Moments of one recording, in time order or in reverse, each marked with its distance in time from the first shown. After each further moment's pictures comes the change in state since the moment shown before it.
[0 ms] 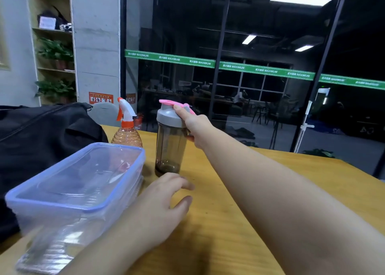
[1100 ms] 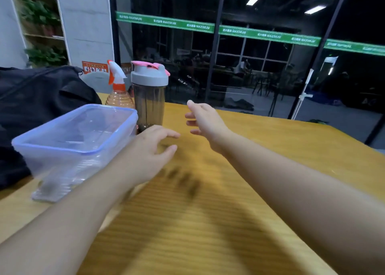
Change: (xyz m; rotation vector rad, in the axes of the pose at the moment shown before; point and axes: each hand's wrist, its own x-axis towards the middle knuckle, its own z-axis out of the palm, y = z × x) left_hand -0.001 0.010 -0.005 0.020 -0.007 -0.057; right_hand -0.081 0.057 -0.052 -0.135 -0.072 -0.121
